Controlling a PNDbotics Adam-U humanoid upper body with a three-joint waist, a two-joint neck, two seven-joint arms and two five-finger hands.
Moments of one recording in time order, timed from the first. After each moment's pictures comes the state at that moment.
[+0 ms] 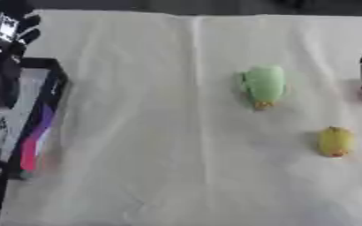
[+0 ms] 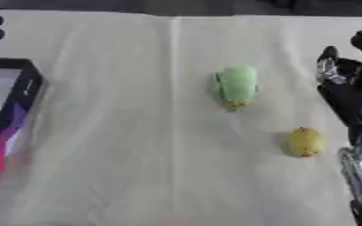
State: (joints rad) left arm -0.51 0.32 0.03 -1.82 0.33 0.21 0.20; right arm -0.25 -0.40 0.00 -1.98 -0.06 0.17 -0.53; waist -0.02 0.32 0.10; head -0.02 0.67
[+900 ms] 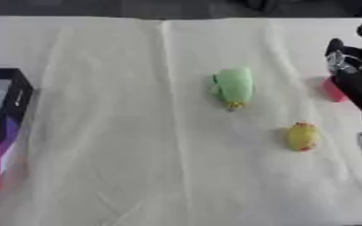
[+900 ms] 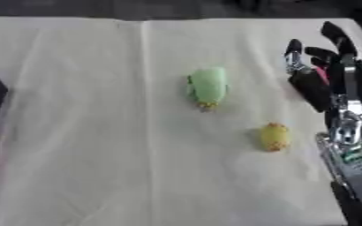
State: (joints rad) left arm -0.50 0.34 0.03 -1.82 0.32 0.21 0.21; right arm -0.19 -0.61 -0.05 -1.98 -0.07 0.27 -0.47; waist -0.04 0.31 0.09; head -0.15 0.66
